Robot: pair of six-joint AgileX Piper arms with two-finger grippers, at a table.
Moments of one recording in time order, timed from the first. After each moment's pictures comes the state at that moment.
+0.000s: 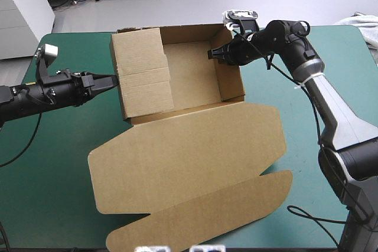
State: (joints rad) left arm 0.25 1.24 -1.20 -1.21 1.21 0.56; right arm 0.37 1.90 -1.96 0.38 0.97 -0.07
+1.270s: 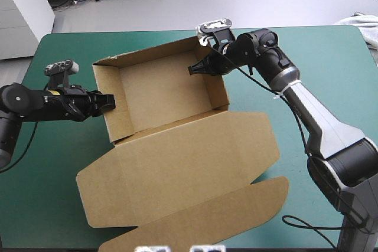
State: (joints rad) left arm 0.04 1.24 -1.20 -0.60 1.03 0.25; right arm 0.53 1.90 -1.96 0.18 0.95 -0.03
